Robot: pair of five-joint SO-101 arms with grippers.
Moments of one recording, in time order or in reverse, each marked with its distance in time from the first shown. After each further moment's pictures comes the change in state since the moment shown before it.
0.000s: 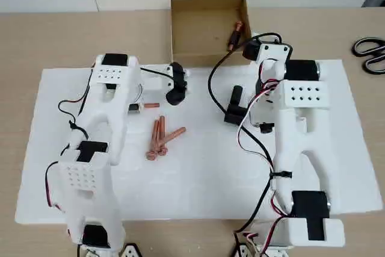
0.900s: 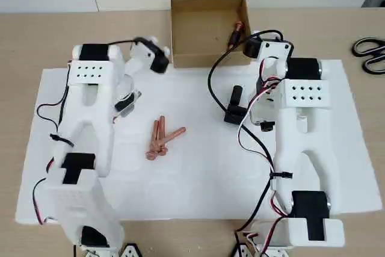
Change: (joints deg) left arm -3.4 -12.6 0.1 17.8 32.6; right arm 0.0 0.0 -2.4 1.8 0.0
